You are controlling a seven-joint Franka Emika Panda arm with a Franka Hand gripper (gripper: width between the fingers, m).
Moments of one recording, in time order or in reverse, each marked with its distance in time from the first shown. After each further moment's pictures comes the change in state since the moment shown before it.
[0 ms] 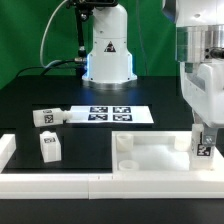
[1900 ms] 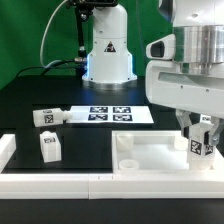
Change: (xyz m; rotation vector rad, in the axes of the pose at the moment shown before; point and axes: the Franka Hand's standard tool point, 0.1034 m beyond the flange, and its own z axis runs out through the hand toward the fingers) arm 0.009 -0.003 0.000 -0.015 0.016 -0.514
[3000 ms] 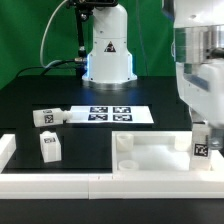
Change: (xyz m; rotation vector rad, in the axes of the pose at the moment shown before) arm -0.018 -0.008 -0.001 0.030 -0.045 0.299
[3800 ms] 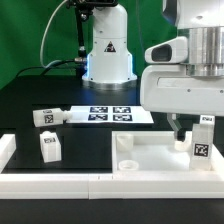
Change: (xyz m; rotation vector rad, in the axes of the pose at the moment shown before) arm 0.009 -0.003 0.003 -0.005 0.040 -0.862
